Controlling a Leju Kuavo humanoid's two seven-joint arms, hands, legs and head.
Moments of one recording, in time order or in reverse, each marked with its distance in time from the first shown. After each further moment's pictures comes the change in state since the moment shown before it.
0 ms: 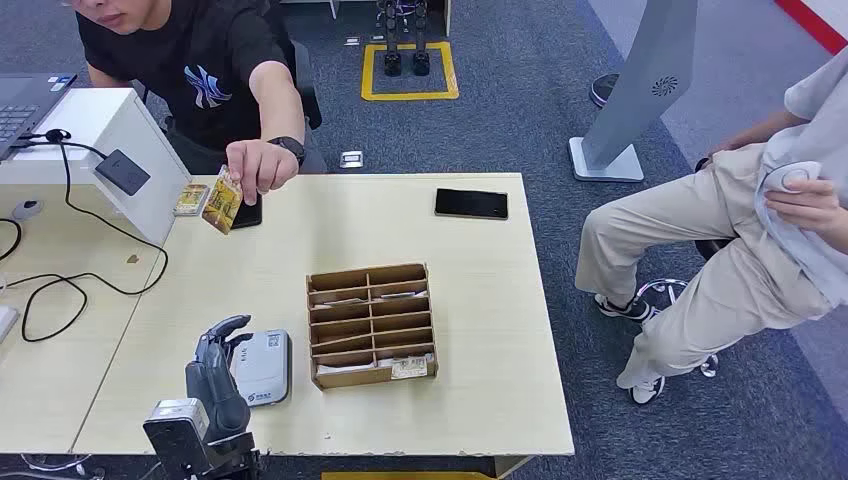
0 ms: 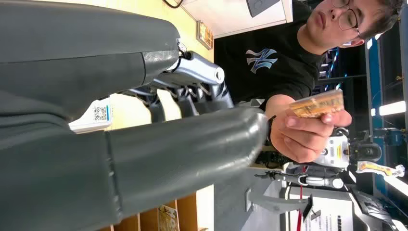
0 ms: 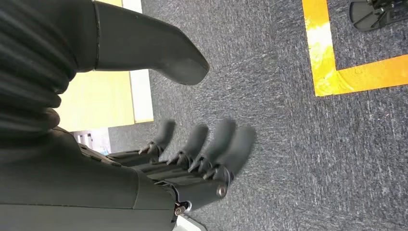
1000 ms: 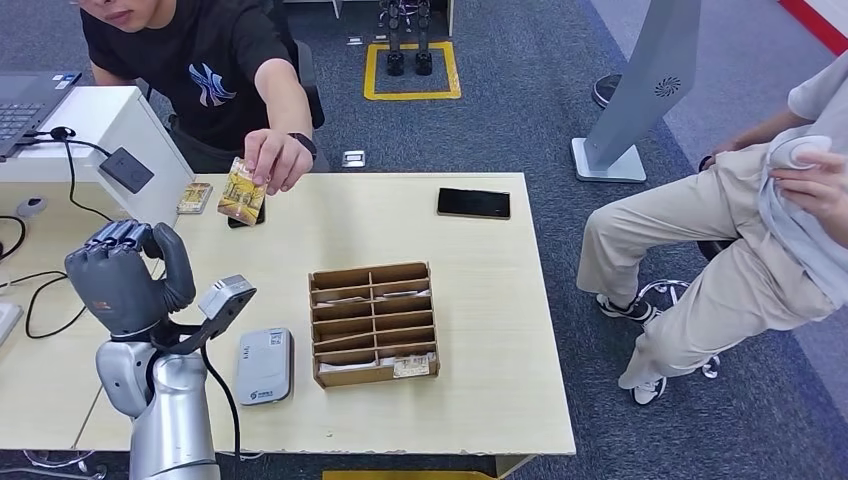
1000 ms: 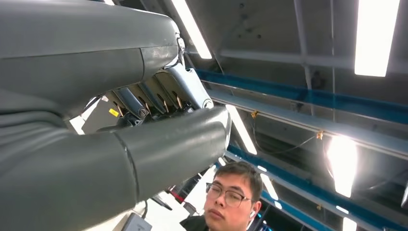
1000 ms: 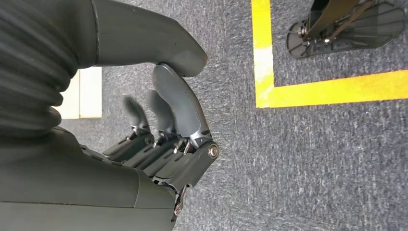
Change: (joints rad) left arm -0.471 -0.313 0.811 0.104 -1.254 0.074 -0.114; right arm -0.022 -0.151 0.006 0.180 0.001 0.067 -0.204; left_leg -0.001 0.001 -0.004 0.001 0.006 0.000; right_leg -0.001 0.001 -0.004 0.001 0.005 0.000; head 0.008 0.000
